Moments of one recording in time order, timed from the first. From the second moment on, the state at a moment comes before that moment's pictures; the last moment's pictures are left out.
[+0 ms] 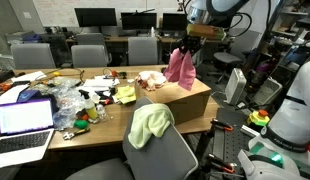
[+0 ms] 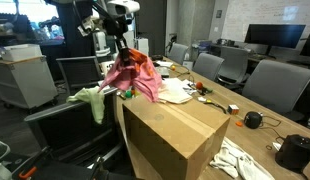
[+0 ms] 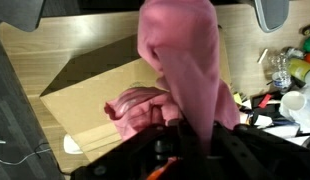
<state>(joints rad) -0.14 -0.43 -0.10 -2.51 -0.17 2.30 0.85</state>
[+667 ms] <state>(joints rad) -0.12 -0.56 0.02 -2.56 -0.13 2.28 0.56</state>
